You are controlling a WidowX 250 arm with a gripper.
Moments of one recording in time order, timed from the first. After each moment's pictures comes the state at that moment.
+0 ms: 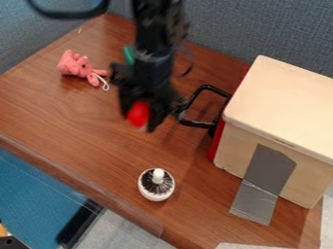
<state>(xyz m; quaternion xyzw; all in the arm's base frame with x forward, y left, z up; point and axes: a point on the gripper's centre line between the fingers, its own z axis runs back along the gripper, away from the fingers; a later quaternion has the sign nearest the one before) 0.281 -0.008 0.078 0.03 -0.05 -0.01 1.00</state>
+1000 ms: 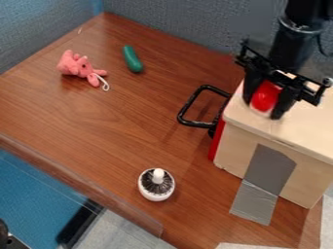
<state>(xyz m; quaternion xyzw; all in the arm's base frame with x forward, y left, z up) 0.345 -0.131 0.111 -0.01 -0.07 -0.10 0.99</state>
